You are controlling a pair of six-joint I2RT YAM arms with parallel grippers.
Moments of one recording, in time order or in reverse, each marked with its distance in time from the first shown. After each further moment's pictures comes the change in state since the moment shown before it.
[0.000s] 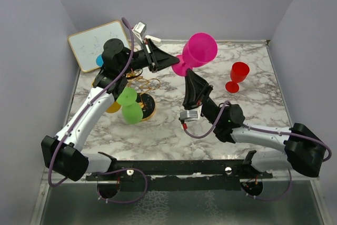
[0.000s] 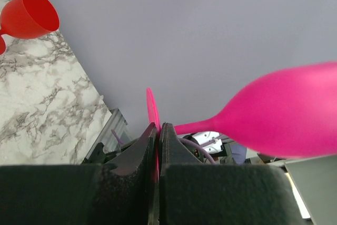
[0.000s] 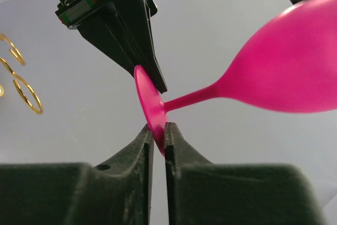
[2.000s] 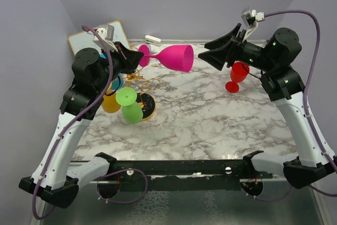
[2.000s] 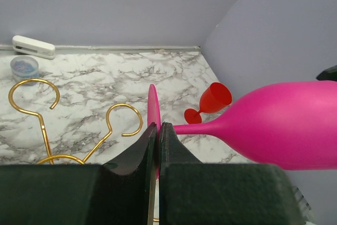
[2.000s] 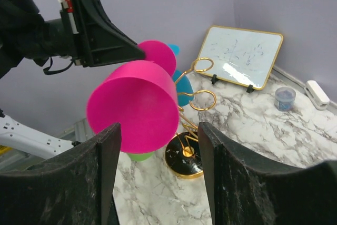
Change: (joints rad) left arm 0.007 -0.276 0.116 -0.559 -0.648 0.762; right arm -0.597 -0.079 0.969 -1.568 -0.750 1.752
